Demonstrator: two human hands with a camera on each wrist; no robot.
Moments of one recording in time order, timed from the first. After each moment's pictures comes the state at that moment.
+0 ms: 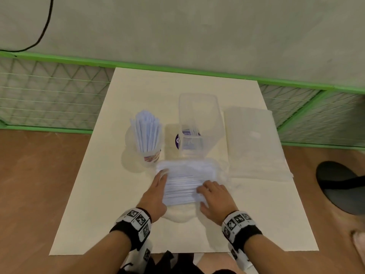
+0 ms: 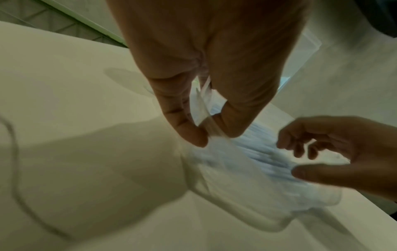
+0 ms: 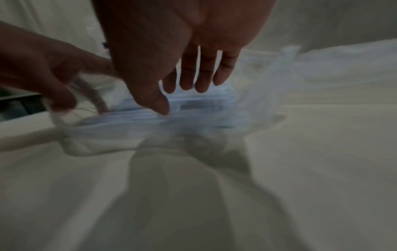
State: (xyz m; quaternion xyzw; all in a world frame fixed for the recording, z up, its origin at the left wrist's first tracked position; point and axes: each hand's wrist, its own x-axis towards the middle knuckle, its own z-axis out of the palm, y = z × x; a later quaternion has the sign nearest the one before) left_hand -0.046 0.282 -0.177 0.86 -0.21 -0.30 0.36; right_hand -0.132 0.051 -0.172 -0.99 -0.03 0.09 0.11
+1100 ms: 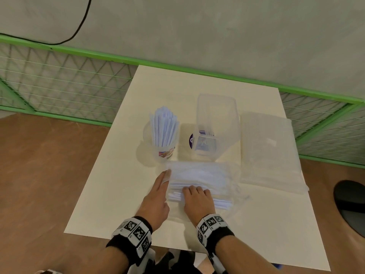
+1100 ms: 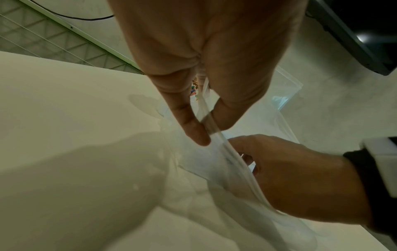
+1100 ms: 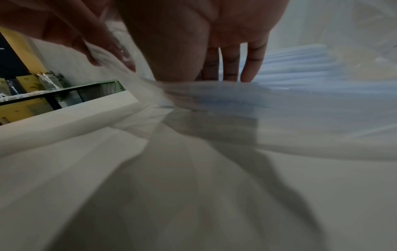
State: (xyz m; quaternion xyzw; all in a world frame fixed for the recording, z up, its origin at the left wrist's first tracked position) left_hand -0.084 0.303 -0.154 0.88 -0.13 -0.22 0.39; right_hand -0.108 0.138 -0.195 -0.99 -0.01 0.13 0.01
